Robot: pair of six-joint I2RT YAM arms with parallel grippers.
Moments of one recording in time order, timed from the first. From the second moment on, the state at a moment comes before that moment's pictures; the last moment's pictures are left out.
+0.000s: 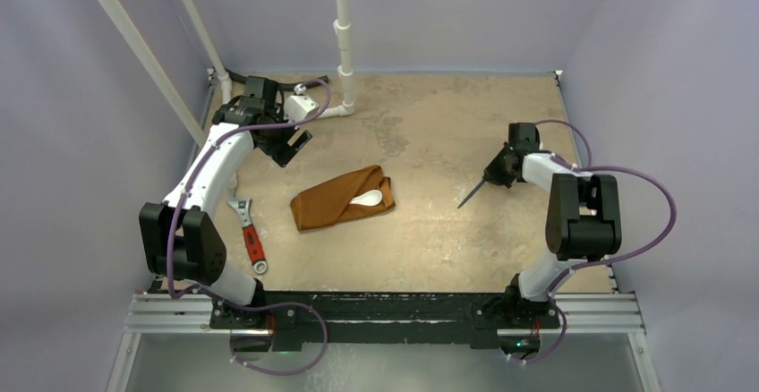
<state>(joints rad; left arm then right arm) -0.16 1.54 1.37 -0.85 0.03 0.58 -0.03 1.69 0.91 -0.28 -0.03 0.70</state>
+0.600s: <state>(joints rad) -0.16 1.58 1.63 -0.98 0.40 0.47 0.34 1.40 0.96 -0.11 -0.10 0.81</state>
